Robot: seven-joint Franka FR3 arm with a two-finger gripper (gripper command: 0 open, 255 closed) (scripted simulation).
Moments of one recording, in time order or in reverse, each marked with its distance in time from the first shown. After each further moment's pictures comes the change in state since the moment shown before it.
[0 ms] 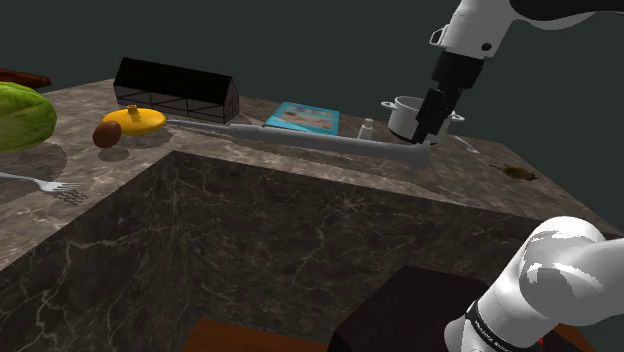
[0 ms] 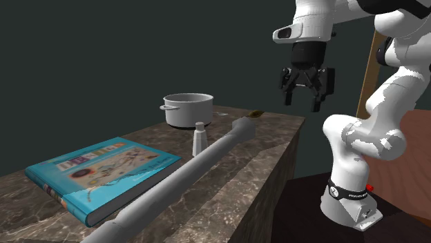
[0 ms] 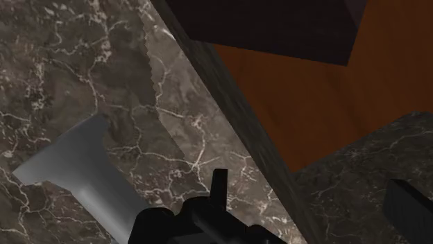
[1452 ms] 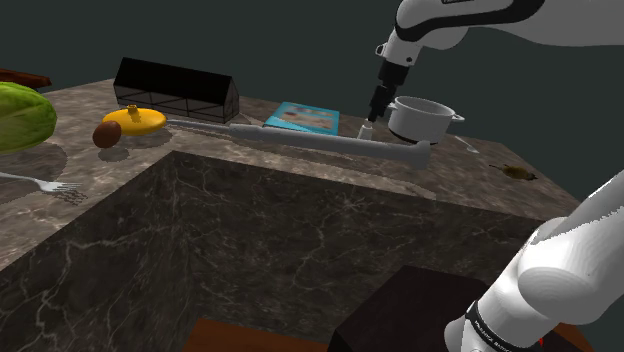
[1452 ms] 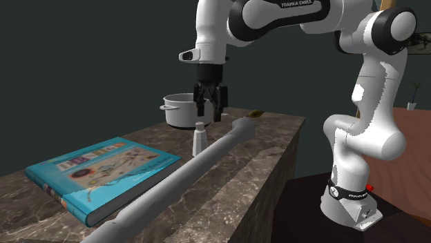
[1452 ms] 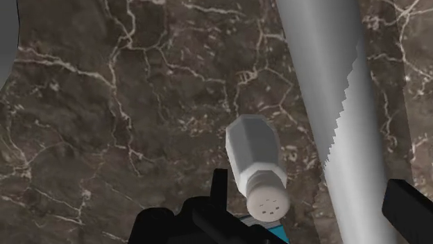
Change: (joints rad) arm -0.021 0.653 -0.266 0.398 -0.026 0.264 -0.476
